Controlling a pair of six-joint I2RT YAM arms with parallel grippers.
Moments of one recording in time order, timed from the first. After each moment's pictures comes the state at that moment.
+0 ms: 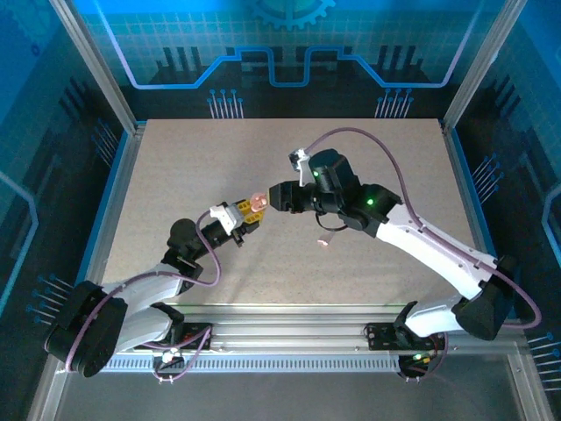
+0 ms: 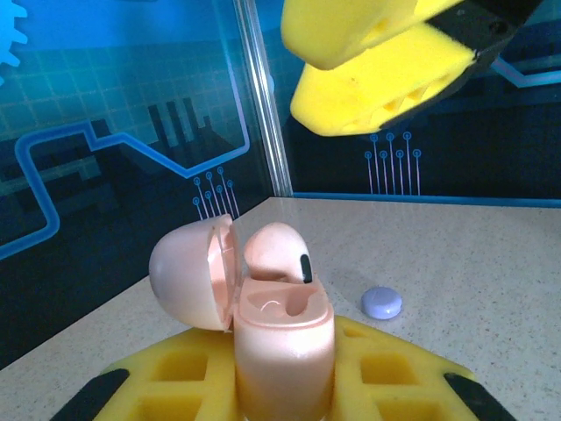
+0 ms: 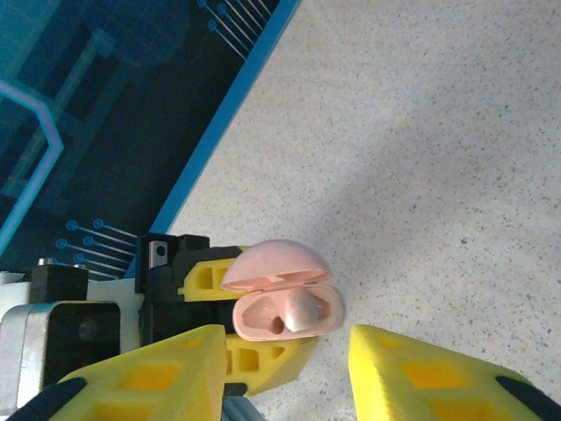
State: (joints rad) left arm -0.42 1.14 0.28 0.99 0.50 0.15; right arm 0.81 1.38 1.34 -0.52 -0.17 0.60
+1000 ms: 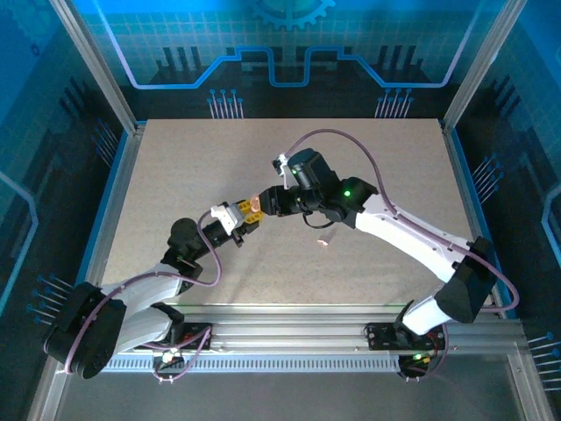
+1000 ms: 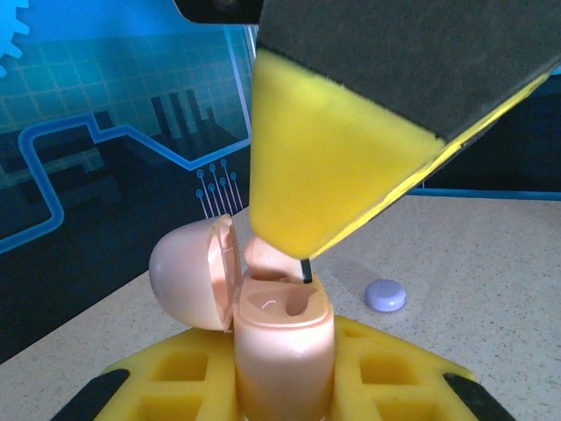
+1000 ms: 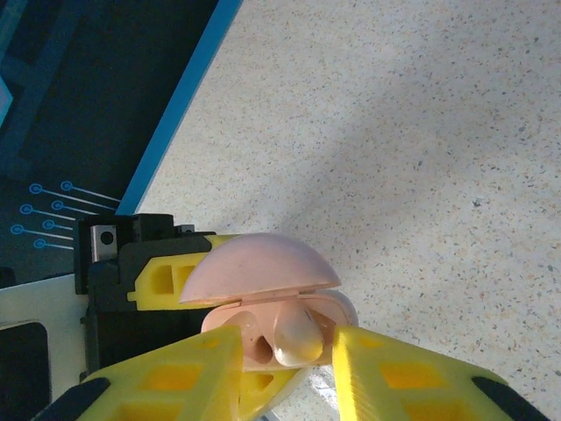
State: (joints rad) left arm -0.42 1.13 0.28 0.97 0.49 0.16; right arm 0.83 1.51 1.41 -0.57 -0.21 0.59
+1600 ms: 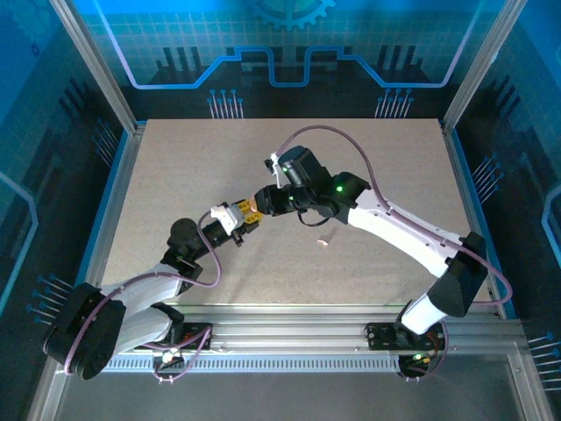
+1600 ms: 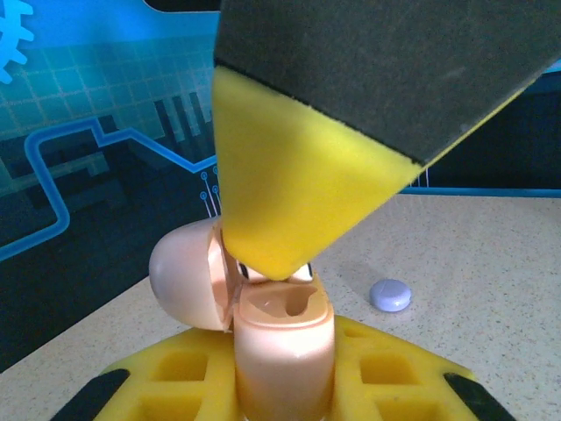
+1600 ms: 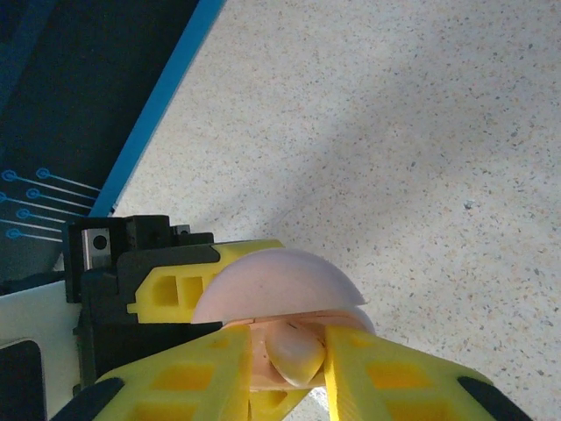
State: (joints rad) left arm -0.42 1.13 0.28 0.97 0.48 0.17; right arm 0.86 1.58 1.52 -0.67 -0.16 0.55
